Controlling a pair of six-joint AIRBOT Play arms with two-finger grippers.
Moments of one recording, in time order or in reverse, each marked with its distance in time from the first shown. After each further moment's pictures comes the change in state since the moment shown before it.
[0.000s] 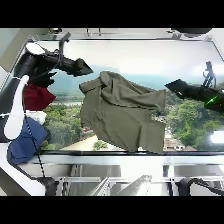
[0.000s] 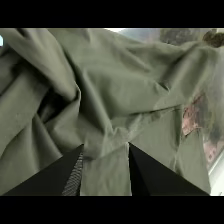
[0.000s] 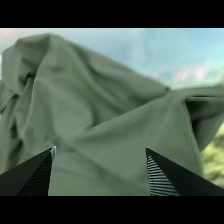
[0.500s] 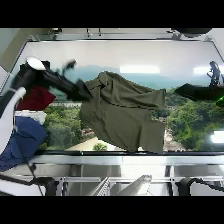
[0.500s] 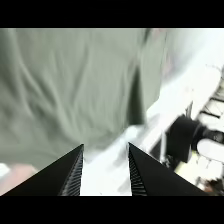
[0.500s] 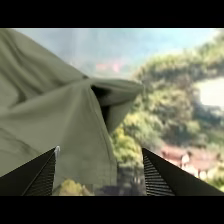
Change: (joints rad) left arm -0.065 0.261 -0.563 0.000 -0.163 -0.135; right arm -0.089 -0.079 0.114 -0.330 0.100 0.061
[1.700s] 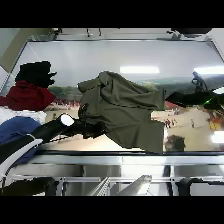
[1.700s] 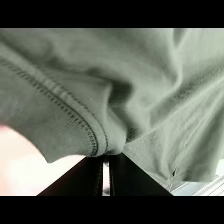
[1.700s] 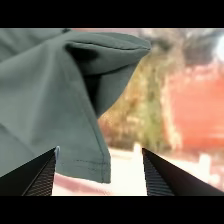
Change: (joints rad) left arm -0.344 0.256 -0.719 -0.065 0.809 -0.144; right arm 0.062 -0.156 0.005 -0.003 0.012 -0.014
